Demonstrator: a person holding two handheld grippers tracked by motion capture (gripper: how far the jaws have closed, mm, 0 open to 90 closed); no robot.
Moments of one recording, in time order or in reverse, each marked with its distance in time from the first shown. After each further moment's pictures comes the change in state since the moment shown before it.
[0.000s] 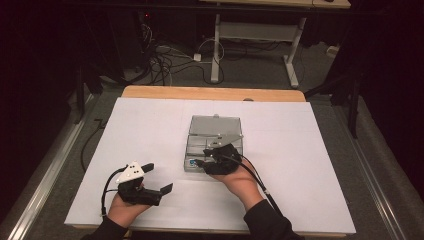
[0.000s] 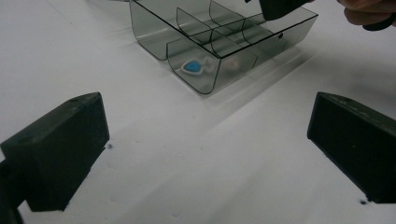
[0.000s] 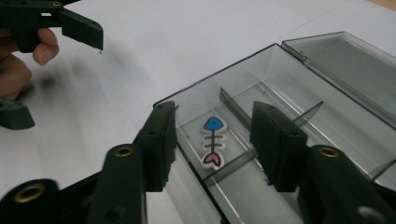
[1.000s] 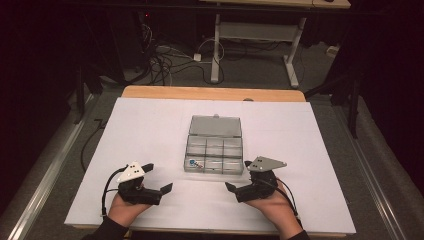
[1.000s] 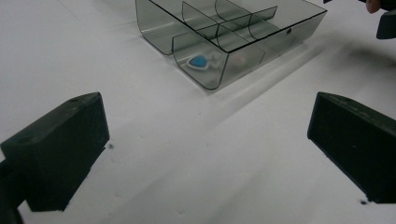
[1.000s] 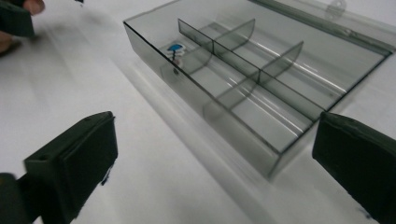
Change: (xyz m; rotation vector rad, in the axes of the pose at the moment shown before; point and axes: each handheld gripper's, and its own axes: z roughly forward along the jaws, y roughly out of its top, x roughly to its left) left arm 0.003 -0.002 0.002 0.012 0.016 -0.012; right arm -0.011 -0.086 -0.065 -0.072 -0.099 0.063
